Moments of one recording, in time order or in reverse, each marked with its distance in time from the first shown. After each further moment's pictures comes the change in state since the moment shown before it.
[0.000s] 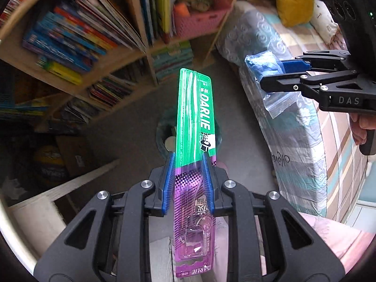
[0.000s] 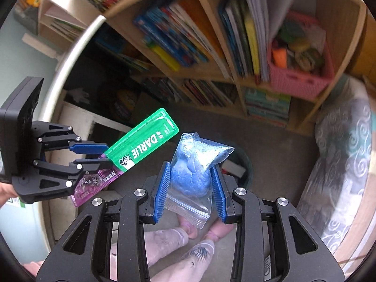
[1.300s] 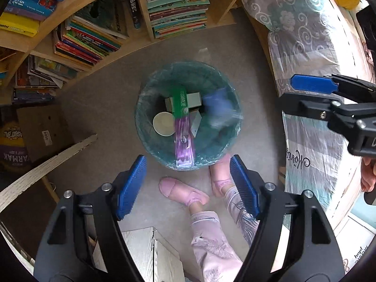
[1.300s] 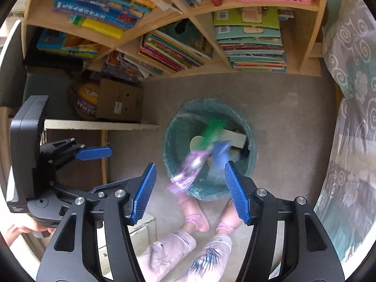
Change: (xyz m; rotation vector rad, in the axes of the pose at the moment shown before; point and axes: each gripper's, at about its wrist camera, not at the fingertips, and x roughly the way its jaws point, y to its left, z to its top) left arm 0.193 0.013 0.006 -0.119 0.204 -0.002; right arm 0.150 -0.096 -0.049 0.257 0.107 0.029
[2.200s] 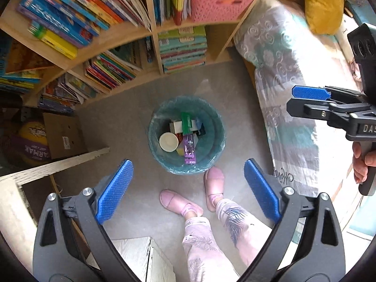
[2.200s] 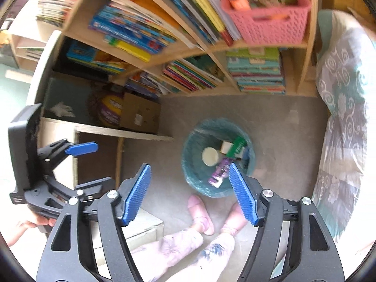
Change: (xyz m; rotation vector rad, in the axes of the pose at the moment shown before) left arm -0.129 -0.019 -0.037 -0.053 -0.220 0.019; right arm -0.119 0.038 -0.012 -0.087 -0.133 0.063
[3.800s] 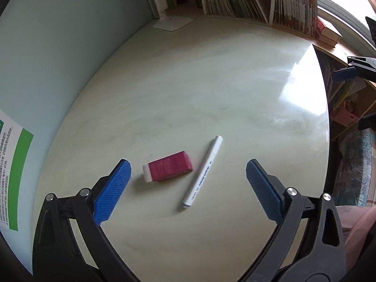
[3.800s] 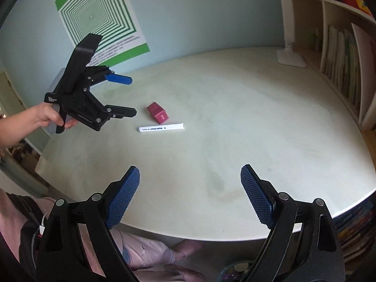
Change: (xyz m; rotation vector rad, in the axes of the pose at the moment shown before) left arm -0.304 0.277 -0.361 -0.657 -0.365 0.491; right arm 0.001 0.544 -0.035 -1.326 0.162 0.410
